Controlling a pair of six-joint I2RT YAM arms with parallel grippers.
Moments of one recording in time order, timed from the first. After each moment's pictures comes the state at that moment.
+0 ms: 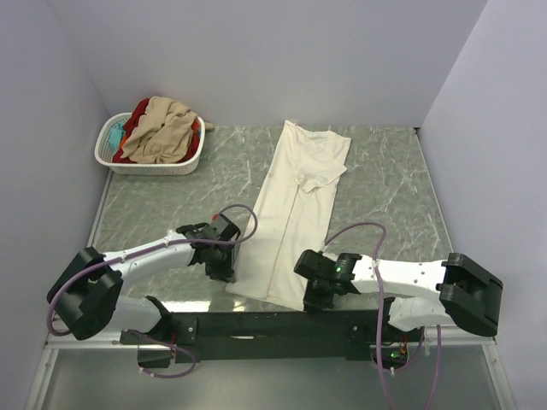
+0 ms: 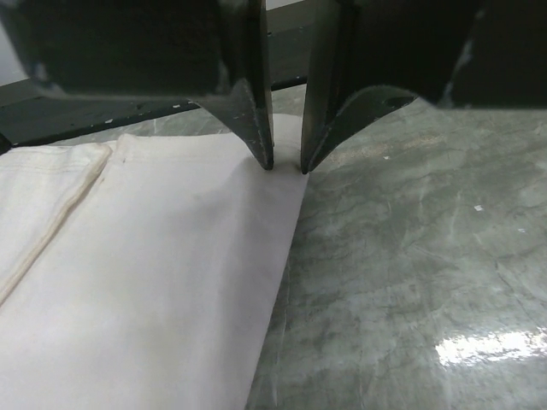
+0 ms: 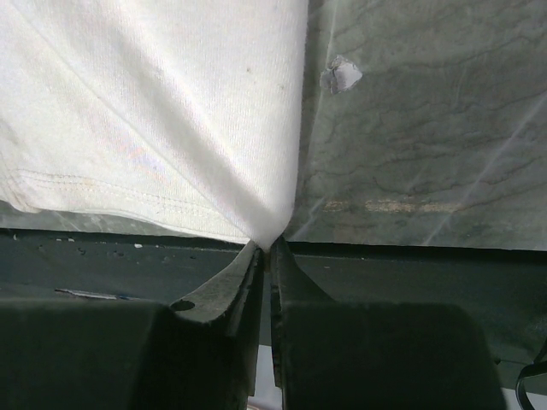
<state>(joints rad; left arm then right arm) -0.74 1.32 0.67 -0.62 0.07 -0.76 1.10 1.25 0.56 -0.63 -0.02 1.38</state>
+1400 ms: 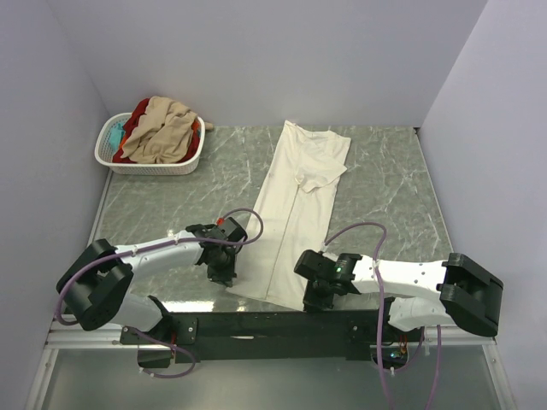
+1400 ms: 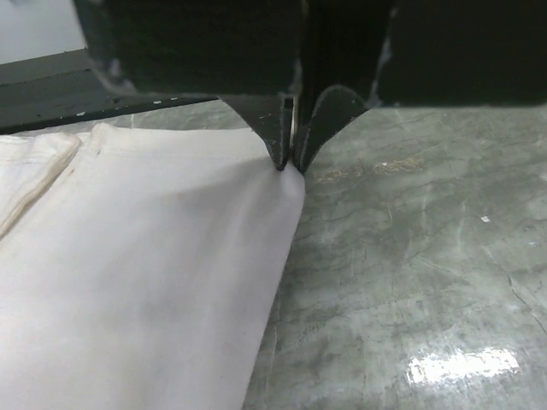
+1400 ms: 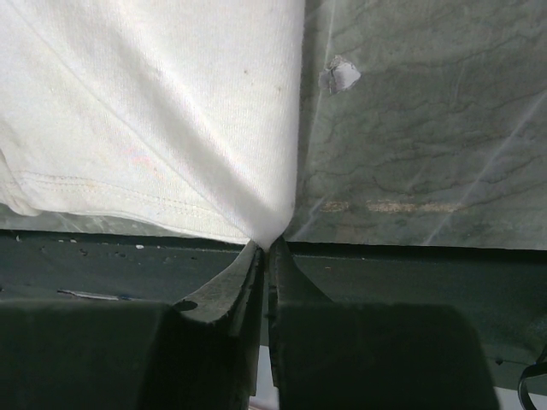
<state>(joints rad) -0.80 1.40 0.70 -0.66 0.03 -0.77 1.10 1.25 0.56 -0.63 -0.01 1.39</state>
